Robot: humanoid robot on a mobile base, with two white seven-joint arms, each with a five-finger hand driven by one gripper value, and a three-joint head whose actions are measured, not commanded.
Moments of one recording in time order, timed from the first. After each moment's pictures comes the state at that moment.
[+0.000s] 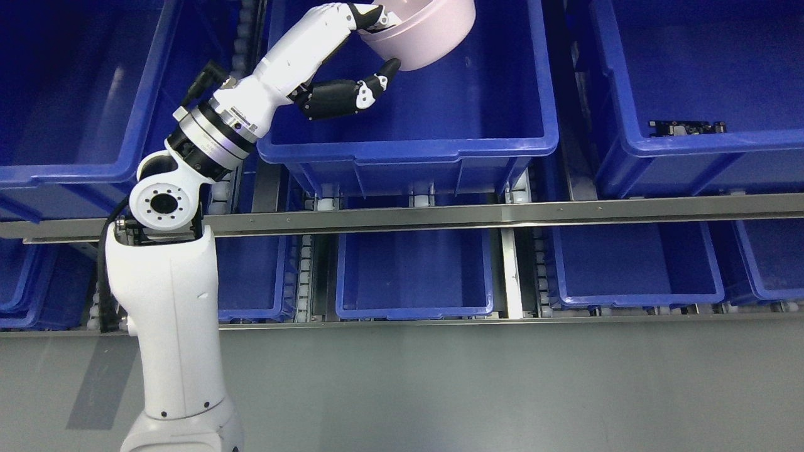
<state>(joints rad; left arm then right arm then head) -0.67 0.04 0.06 -1.70 -0.37 -0.34 -0.79 0.08 0.00 -0.09 -0.20 -0.09 0.01 0.07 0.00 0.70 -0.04</state>
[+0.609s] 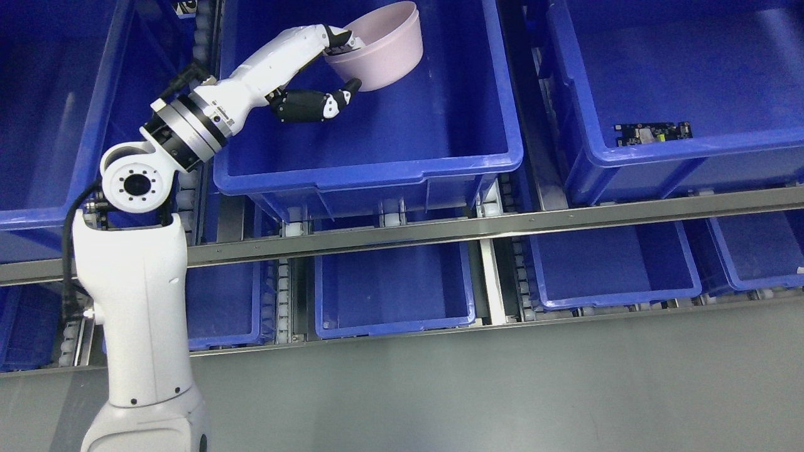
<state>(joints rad) -0.70 0.16 0.07 -1.61 -0.45 -0.28 -0.91 0.08 0.00 -0.09 -0.20 -0.09 0.01 0.06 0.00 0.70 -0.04</state>
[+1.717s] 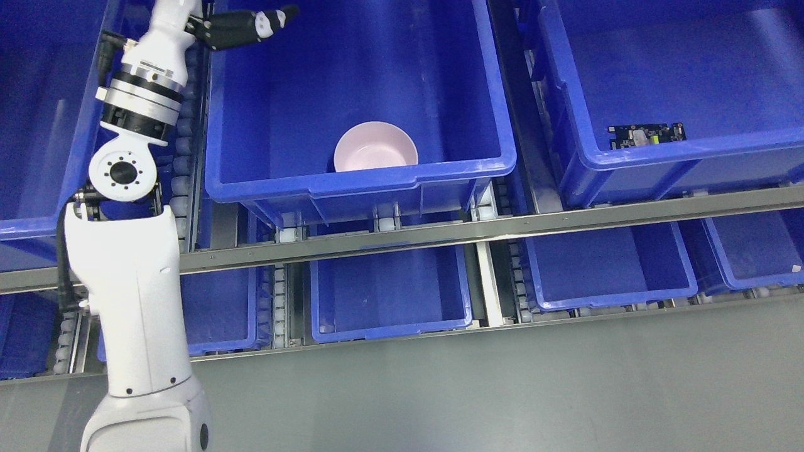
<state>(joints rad) -0.72 0.11 0.12 -1.55 -0.28 -0.15 -0.25 0.08 0.00 -0.09 -0.20 -0.09 0.01 0.06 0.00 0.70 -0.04</state>
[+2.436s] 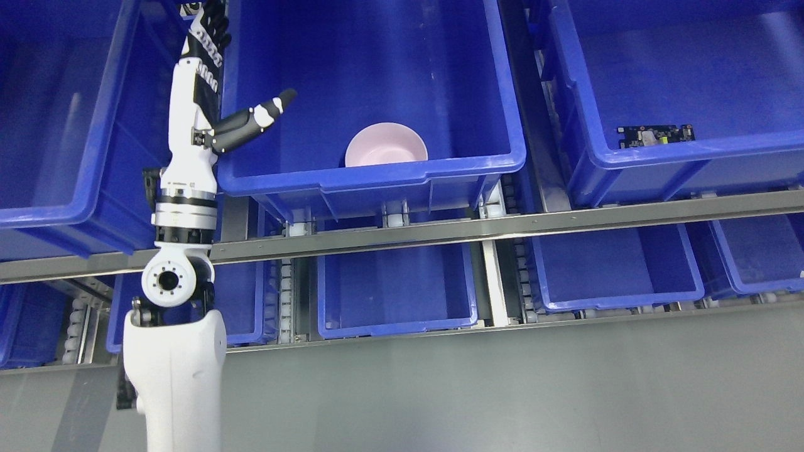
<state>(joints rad) -0.36 0.03 0.11 -1.70 -0.05 -0.15 -0.16 0.08 0.00 -0.09 -0.20 -0.09 0.01 0.07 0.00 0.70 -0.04</state>
